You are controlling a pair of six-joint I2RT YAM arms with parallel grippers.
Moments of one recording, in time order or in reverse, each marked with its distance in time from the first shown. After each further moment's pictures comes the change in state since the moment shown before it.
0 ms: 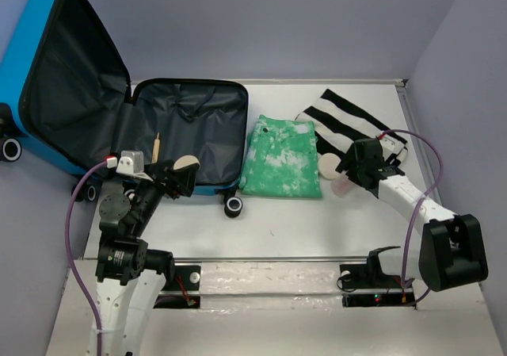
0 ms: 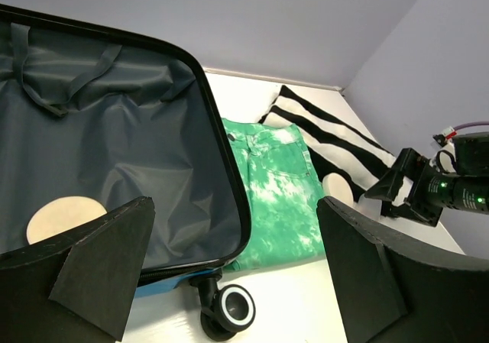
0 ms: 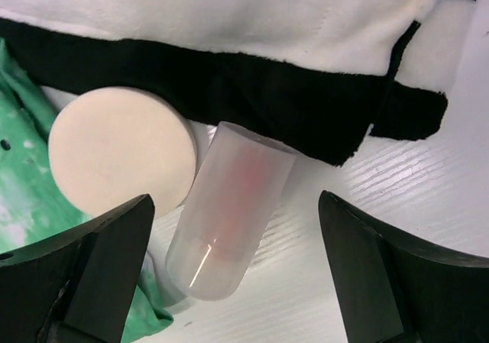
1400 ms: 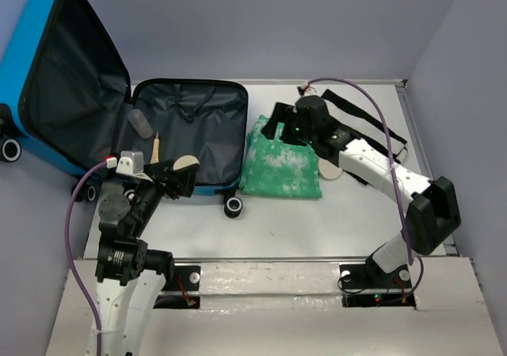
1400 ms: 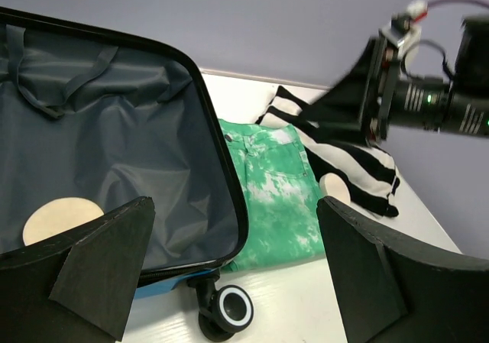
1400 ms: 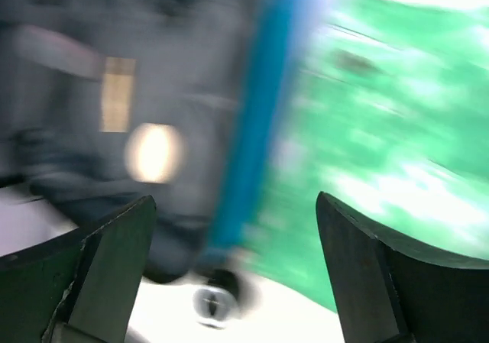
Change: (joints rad) left arm 0.000 0.000 0.000 0.006 0.008 -0.003; right arm 0.459 0.354 0.695 0.081 -0.293 -0.002
